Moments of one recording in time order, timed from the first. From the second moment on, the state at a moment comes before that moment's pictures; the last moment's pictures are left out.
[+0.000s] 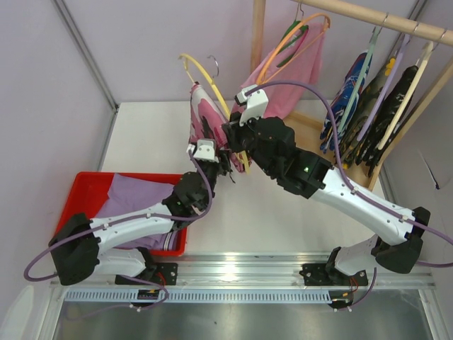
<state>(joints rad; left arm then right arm) -0.97 1.23 0.69 0.76 -0.75 0.04 1.04 1.40 1.58 -0.25 0.45 0.17</state>
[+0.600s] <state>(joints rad) -0.92 1.09 0.85 0.42 -0.70 0.03 1.03 1.40 1.52 -0.14 0.45 0.22</state>
